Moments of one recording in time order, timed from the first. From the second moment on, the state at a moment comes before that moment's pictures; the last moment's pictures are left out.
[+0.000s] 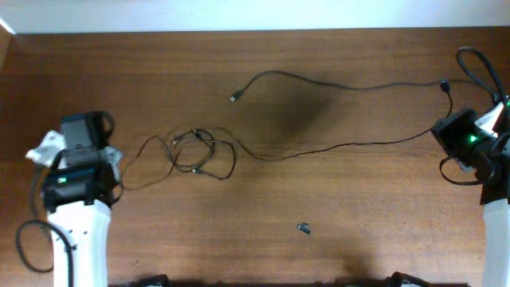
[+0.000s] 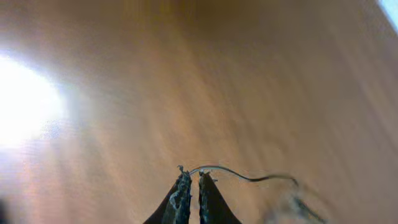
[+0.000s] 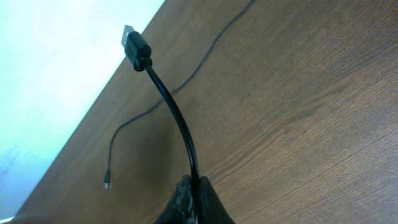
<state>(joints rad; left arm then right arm) 0.23 1.17 1.10 -0.95 -0.45 -0.84 -0.34 1.17 1.22 -0.86 -0.27 0.61</state>
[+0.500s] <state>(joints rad) 0.46 1.25 1.10 -0.95 -0.09 -0.48 -0.34 1.17 1.22 -0.86 -0.26 0.60</state>
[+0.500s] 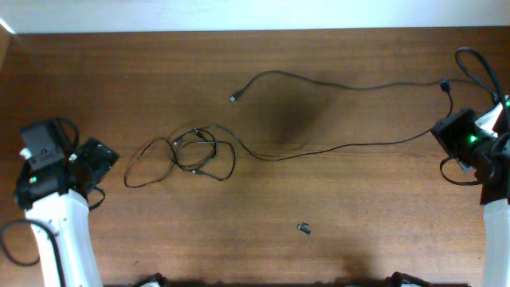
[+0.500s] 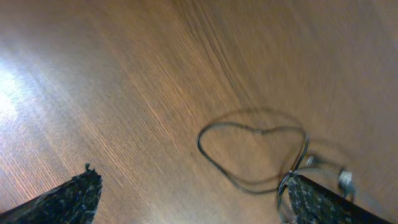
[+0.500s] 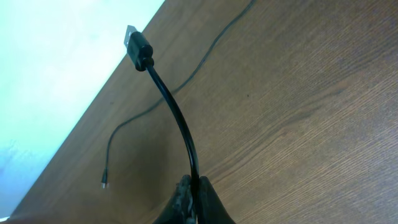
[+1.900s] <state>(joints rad) 0.06 1.84 1.10 -0.48 -0.07 0.30 -0.34 1.17 1.22 -0.86 -0.26 0.60</state>
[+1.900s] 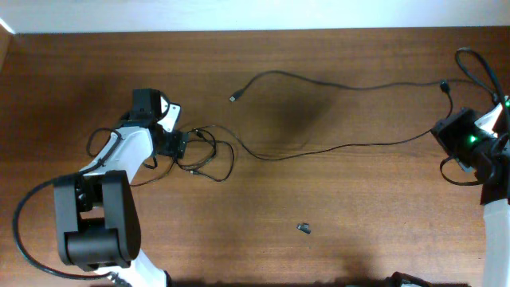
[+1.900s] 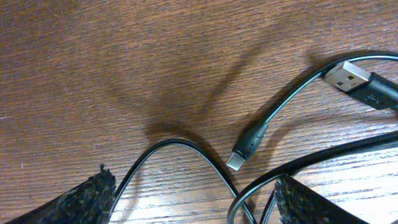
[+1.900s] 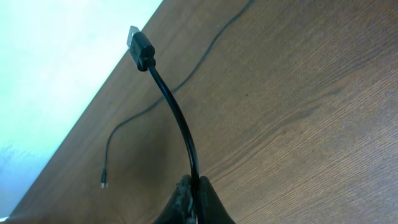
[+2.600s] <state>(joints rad) 0.06 1.34 1.16 -0.47 -0.13 0.16 -0.34 1.17 1.22 -0.87 -0.26 0.60</state>
